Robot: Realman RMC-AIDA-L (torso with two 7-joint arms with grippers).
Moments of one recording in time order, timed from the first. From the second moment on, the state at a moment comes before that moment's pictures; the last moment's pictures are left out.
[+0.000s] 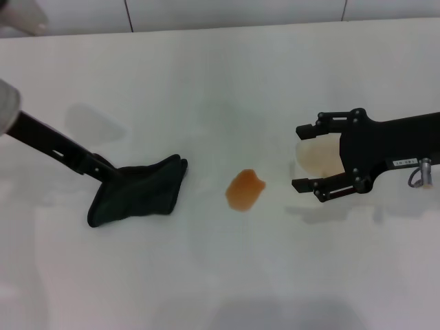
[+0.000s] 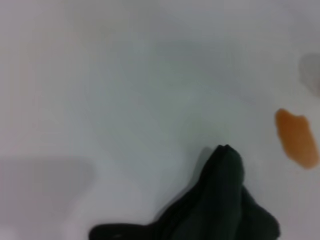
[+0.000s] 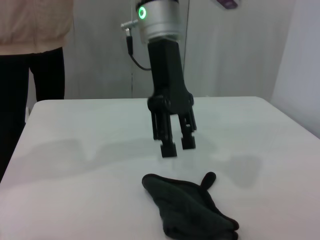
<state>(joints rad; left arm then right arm) -0.74 -2.04 0.96 1.09 2.64 1.71 -2.33 0.41 2.02 -1.21 -1.12 -1.80 -1.49 1.43</state>
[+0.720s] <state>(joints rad) -0.76 -2.08 1.21 1.03 2.65 1.48 -2.37 0.40 2.01 -1.21 -1.11 -1.80 -1.49 1.43</state>
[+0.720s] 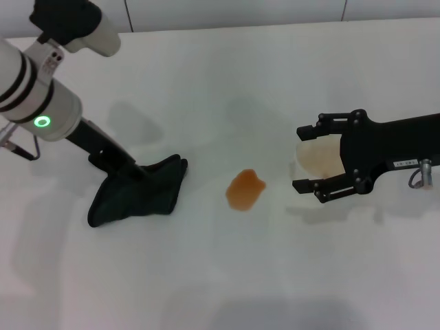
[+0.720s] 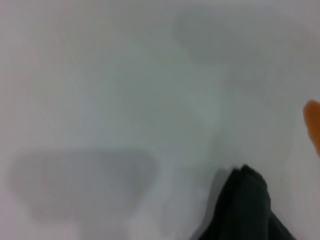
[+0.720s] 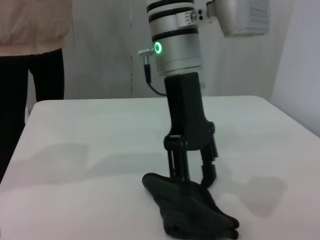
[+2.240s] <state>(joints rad) -0.81 -2.08 1.43 0.94 2.60 1.39 -2.49 0.41 2.01 -1.20 -1.11 -1.81 -1.47 1.43</state>
